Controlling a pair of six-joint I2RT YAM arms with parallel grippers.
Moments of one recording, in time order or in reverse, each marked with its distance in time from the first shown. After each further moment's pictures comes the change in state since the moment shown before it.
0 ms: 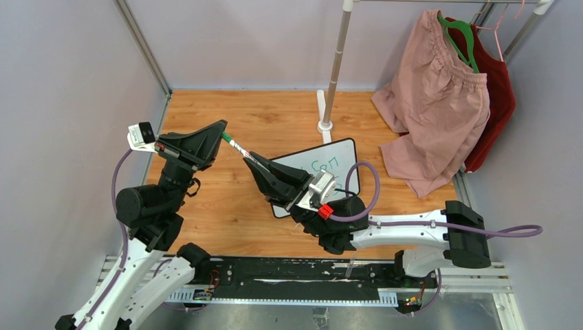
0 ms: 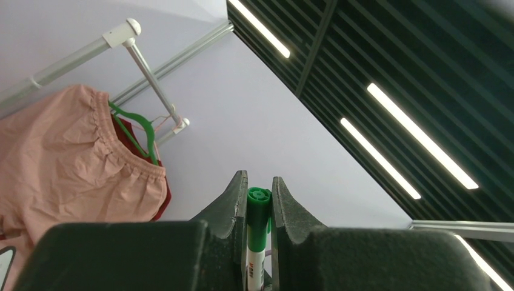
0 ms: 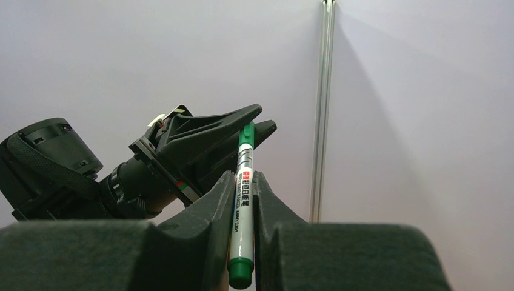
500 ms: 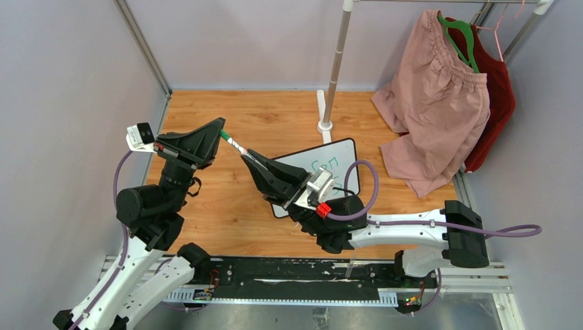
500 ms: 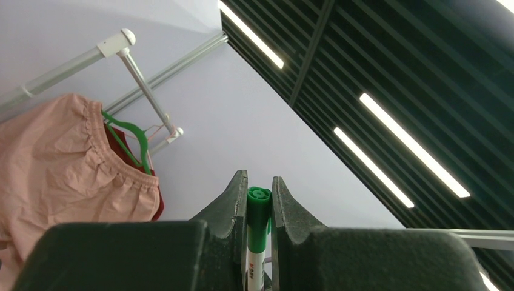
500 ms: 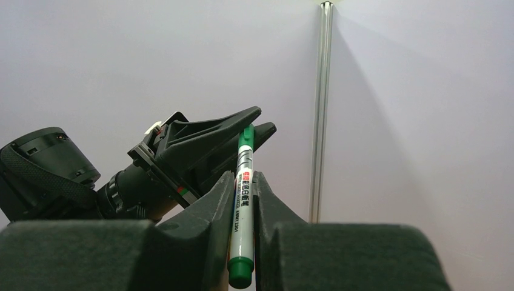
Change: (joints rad) left arm -0.046 0.005 -0.006 0.035 -0.062 0.015; right arm 0.002 0.015 0.034 -0.009 0.005 -0.005
